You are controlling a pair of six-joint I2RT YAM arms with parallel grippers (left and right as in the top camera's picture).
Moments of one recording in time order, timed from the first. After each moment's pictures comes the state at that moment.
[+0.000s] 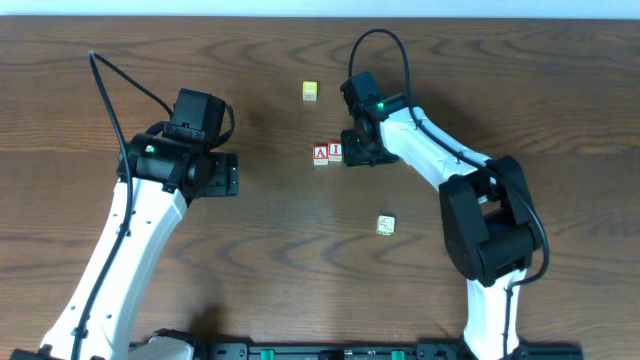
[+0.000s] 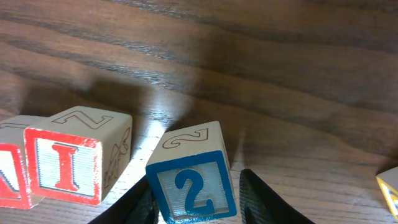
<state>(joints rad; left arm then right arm) -0.24 1.39 1.26 -1.15 -0.26 -0.24 0.44 2.13 1.54 -0.78 0.01 0.36</state>
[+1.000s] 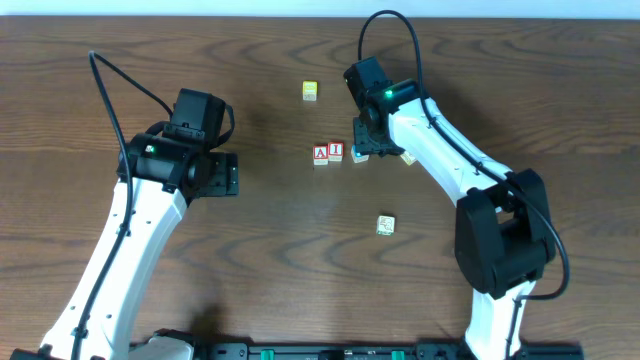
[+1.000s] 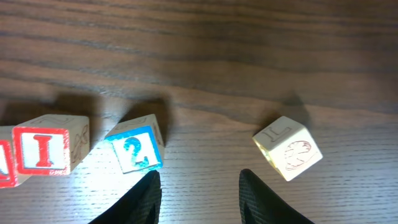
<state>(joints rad) -0.24 1.39 1.26 -1.15 -0.26 -0.24 0.44 2.05 1.62 -0.93 0.21 0.39</state>
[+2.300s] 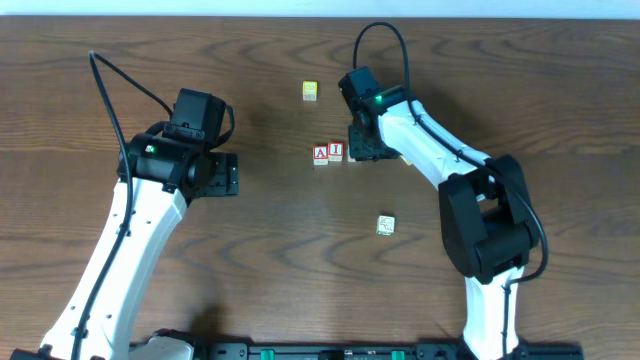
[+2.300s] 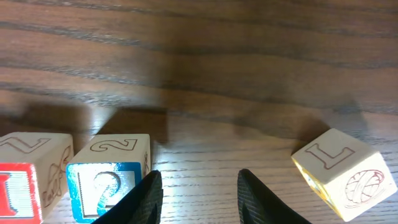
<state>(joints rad) -0.24 1.39 1.26 -1.15 -0.26 -0.24 0.45 2.15 1.61 -0.88 0.18 0.42</state>
